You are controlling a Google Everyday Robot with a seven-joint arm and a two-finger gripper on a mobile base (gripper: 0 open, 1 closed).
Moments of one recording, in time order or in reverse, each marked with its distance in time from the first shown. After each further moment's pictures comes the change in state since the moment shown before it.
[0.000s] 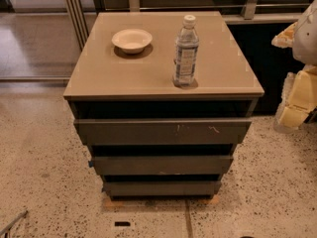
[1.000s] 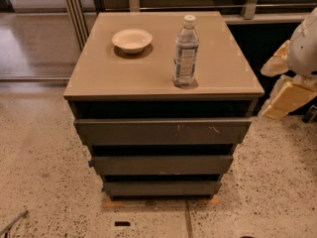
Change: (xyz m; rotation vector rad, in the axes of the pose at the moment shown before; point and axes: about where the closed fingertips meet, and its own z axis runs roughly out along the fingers) arm 0.000 0.003 0.018 0.016 -0.033 0.009
